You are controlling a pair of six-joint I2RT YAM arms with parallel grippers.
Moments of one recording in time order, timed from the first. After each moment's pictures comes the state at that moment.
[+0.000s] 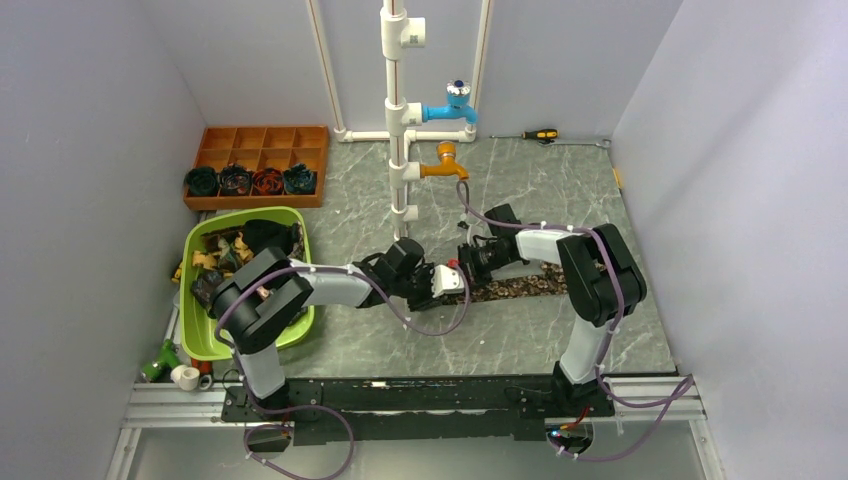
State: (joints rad) left arm -0.85 1.78 0.86 0.20 0.43 0.49; right arm 0.35 1.82 0.92 -0.32 -0.83 0.21
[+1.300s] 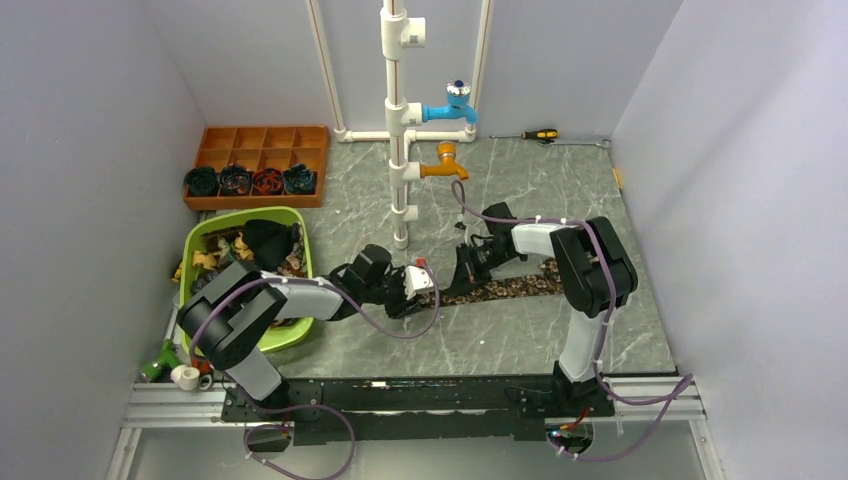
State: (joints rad) left arm -0.76 1.62 0.60 0.37 0.47 0.41; right arm 0.35 1.90 0.99 -0.40 -0.82 0.14
